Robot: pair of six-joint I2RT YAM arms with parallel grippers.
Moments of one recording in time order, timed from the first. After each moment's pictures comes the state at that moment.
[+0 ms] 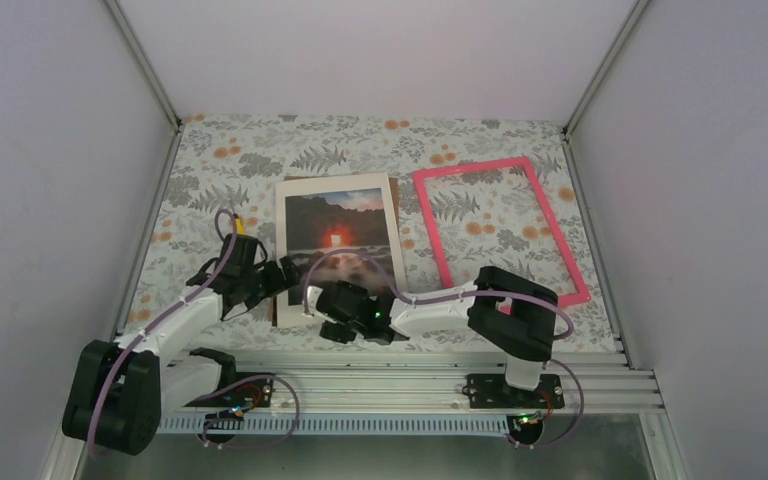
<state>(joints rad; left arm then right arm) -0.23 1.06 0.41 -0.36 0.26 -0.70 1.28 1.82 0.94 -0.04 0.28 -0.16</state>
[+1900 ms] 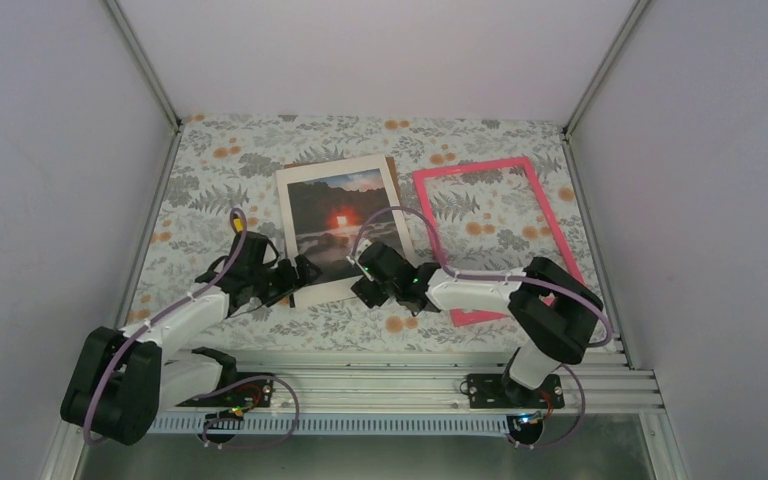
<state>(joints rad) -0.31 1.11 0.41 -0.22 0.43 -0.77 1.01 1.64 0.83 -0.09 0.25 0.04</state>
